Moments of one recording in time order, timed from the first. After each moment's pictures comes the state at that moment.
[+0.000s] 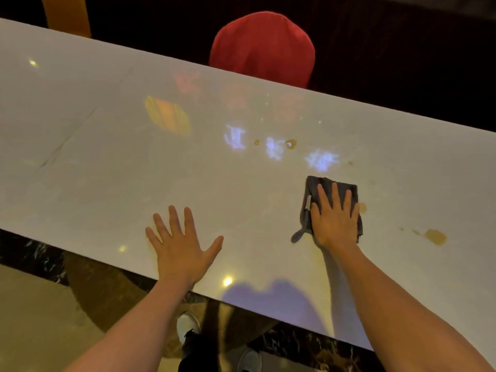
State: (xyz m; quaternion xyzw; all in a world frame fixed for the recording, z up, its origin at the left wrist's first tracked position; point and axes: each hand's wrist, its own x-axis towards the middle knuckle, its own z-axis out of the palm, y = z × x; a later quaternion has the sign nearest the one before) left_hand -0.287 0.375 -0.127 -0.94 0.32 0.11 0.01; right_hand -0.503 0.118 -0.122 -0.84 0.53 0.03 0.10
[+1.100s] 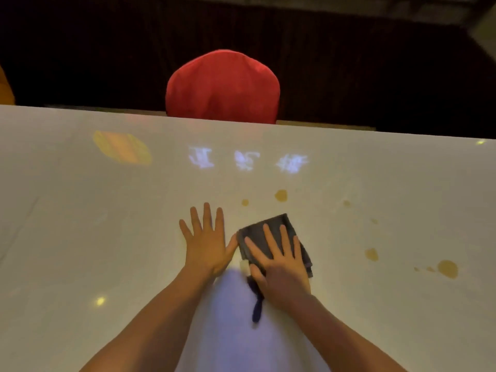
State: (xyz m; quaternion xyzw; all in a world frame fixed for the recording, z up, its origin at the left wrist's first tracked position) left_hand -0.170 0.177 -0.124 -0.83 0.53 0.16 0.01; right_hand -0.367 0.146 -0.125 -0.89 0.43 0.04 0.13
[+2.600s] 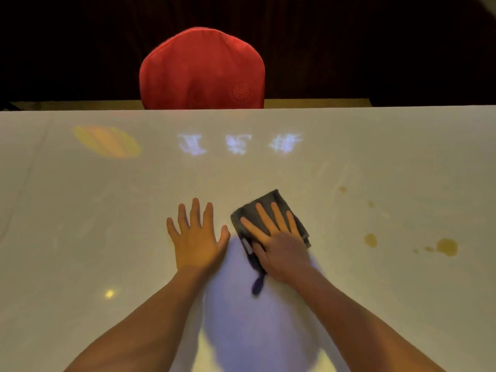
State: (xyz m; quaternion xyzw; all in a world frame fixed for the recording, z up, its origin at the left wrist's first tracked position) left_hand -0.162 0.167 -0.134 -0.86 0.50 0.12 0.01; right_hand -0.362 0.104 -0.123 -0.91 0.40 0.04 0.14
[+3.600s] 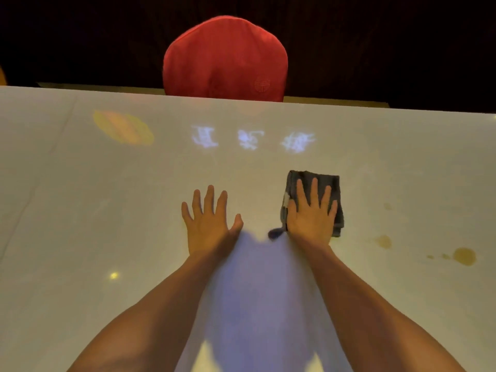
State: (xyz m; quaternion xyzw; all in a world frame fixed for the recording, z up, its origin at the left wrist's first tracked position) left_hand -0.159 0.167 -0.137 -0.86 0.50 0.11 -0.01; right_hand -0.358 0.058 -0.126 -0.77 0.62 0.00 0.12
